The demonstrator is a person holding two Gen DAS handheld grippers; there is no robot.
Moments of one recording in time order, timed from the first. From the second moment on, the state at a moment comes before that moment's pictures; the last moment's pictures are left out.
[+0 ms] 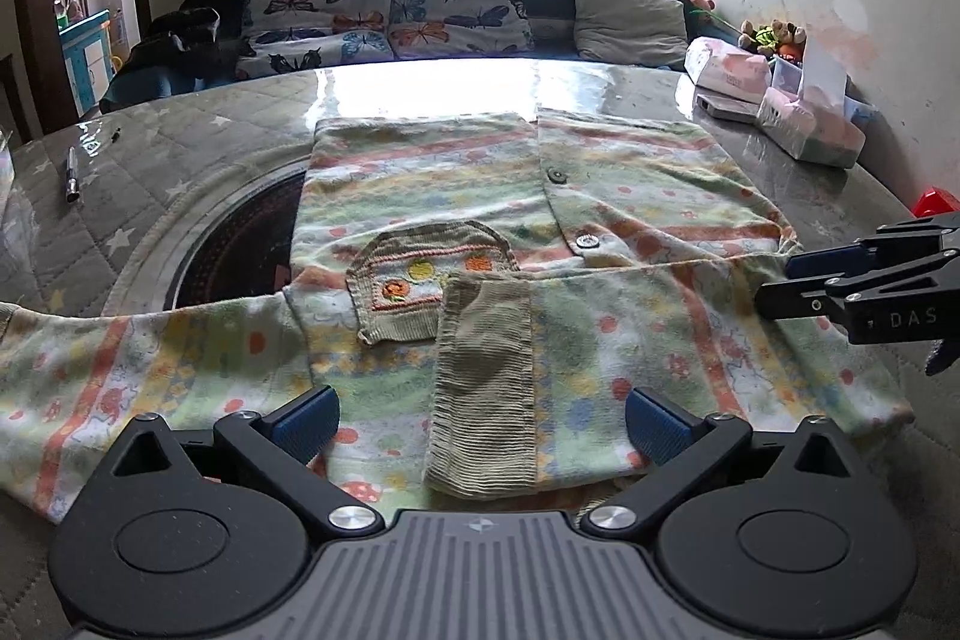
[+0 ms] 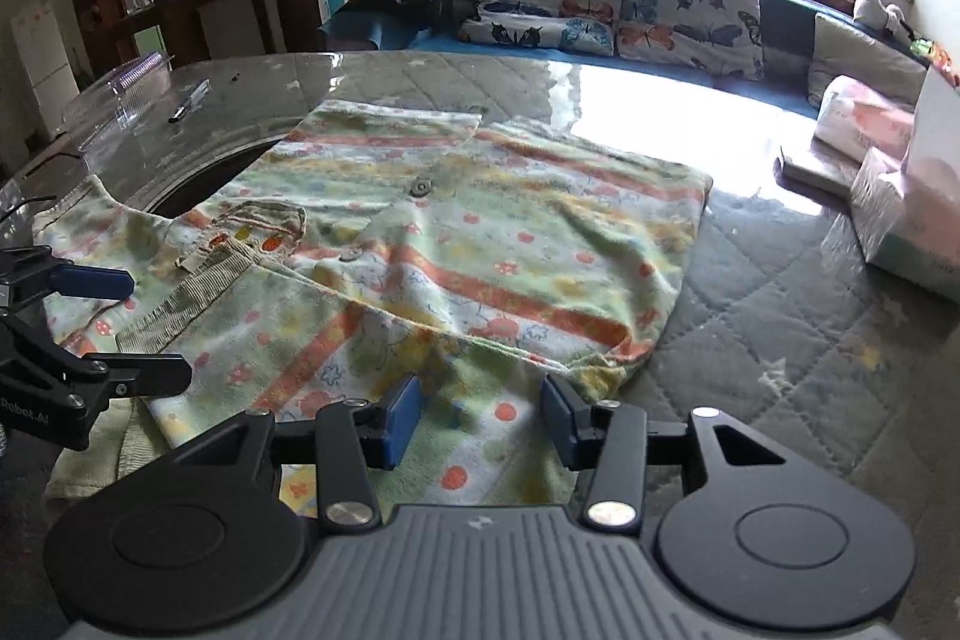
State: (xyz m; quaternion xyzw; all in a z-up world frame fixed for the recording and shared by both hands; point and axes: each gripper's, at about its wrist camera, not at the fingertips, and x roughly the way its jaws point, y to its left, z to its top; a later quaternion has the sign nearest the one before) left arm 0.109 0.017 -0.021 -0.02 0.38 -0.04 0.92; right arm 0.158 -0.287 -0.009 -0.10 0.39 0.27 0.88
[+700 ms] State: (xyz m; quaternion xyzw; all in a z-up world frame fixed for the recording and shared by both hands) left arm 0.084 0.053 -0.013 -0.04 0.37 0.00 0.93; right arm 0.111 -0.236 -0.003 -0.16 0.35 0.32 0.86
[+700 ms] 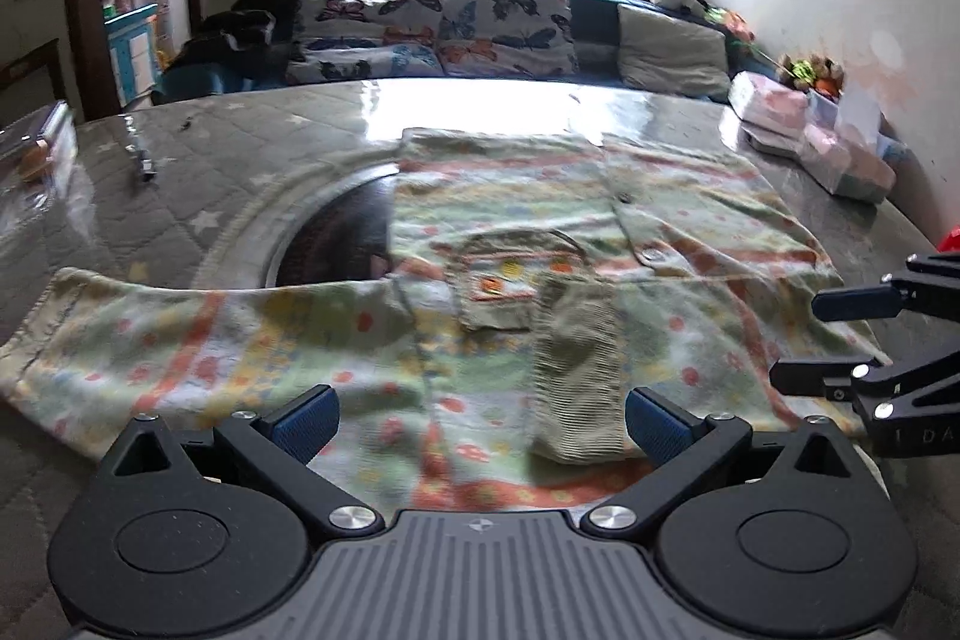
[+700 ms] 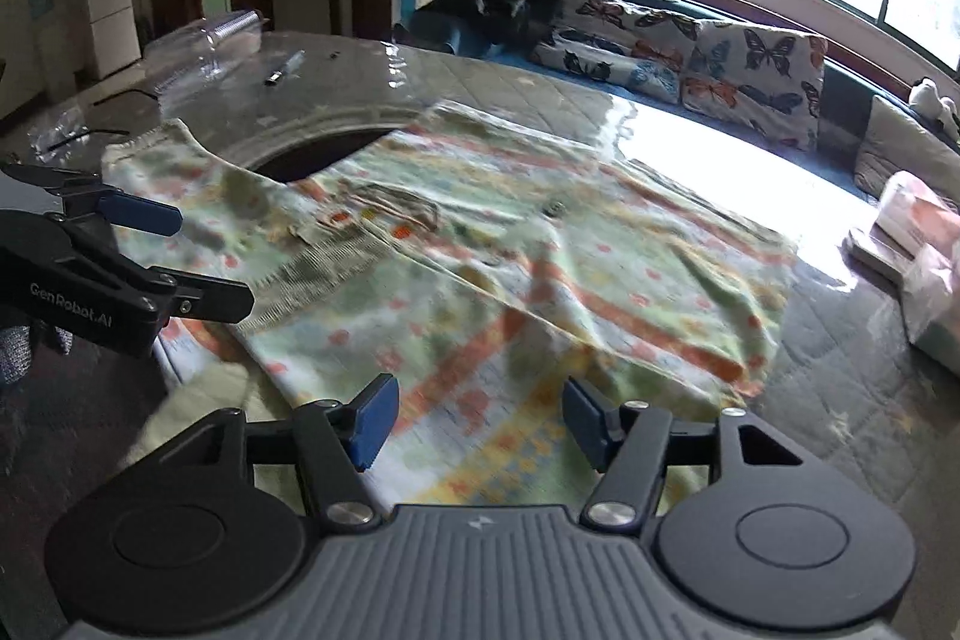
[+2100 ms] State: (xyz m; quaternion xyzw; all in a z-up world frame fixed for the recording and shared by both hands) left arm 0.058 0.251 -0.018 -0.18 0.31 0.28 0.89; right arm 0.113 -0.219 -0.016 -0.13 0.37 0.33 0.86
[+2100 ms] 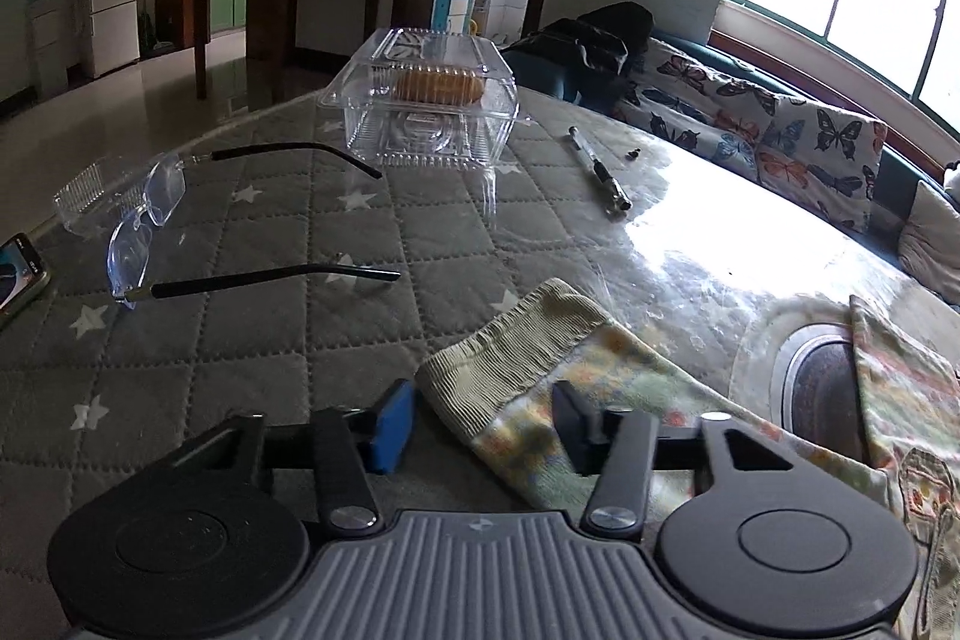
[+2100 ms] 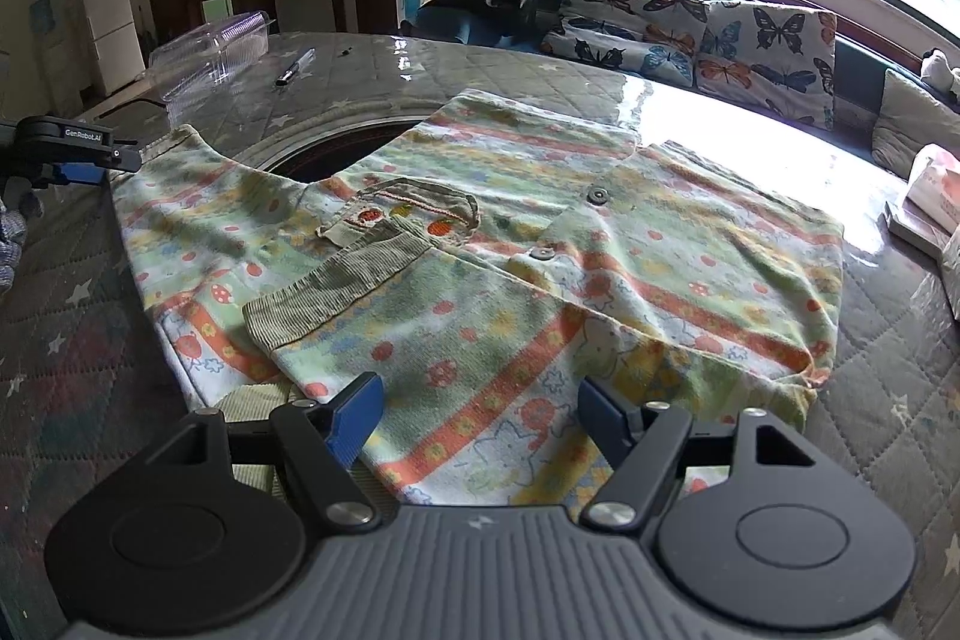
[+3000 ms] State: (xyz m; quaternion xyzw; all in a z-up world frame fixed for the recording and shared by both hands) left arm 0.064 0.130 0.064 -0.18 0.25 0.07 0.95; right arm 0.103 -0.262 0.003 -0.09 0.34 0.30 0.89
